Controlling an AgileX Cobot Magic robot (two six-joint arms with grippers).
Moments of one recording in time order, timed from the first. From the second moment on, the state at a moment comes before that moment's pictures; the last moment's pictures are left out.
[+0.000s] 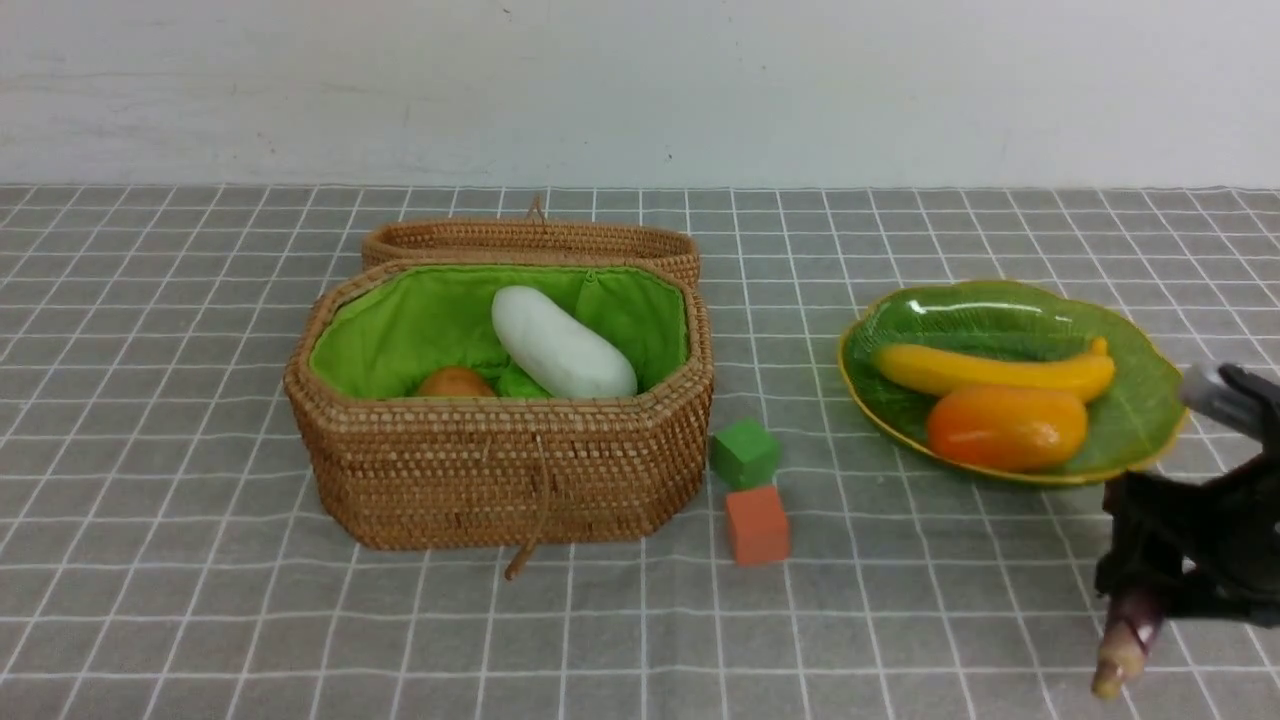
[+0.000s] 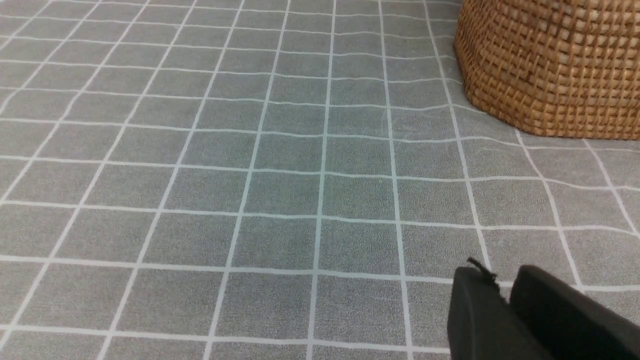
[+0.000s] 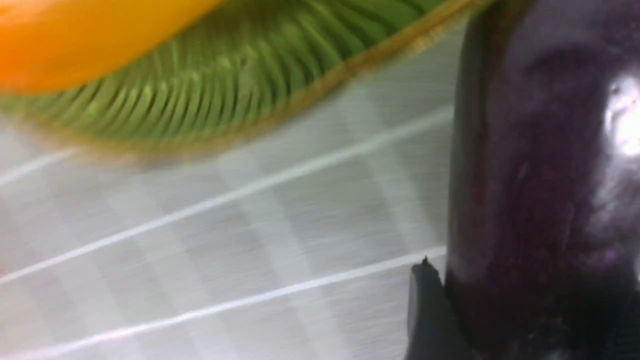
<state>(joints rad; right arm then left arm) -0.12 1.60 -0.86 0.57 0.59 -0.19 -0.05 -0.01 0.03 0.19 0.39 -0.26</state>
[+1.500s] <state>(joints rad) 0.38 1.95 -1.91 0.50 0.94 -0.40 -0.05 -0.01 0.03 0.19 0.39 -0.26</state>
